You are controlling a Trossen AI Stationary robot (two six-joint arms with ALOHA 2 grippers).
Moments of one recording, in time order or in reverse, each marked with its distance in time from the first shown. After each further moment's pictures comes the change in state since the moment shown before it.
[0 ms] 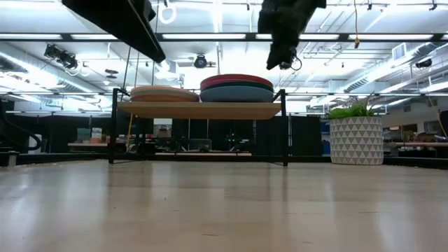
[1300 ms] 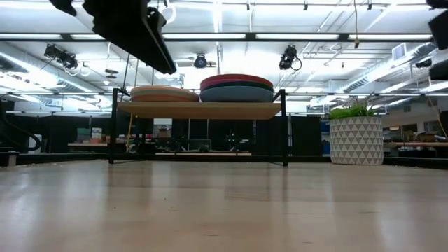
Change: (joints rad) left arm 0.081 0.000 0.000 -0.036 -0.015 0.116; right arm 1.281 -0.088 -0.754 0.170 0.348 1.094
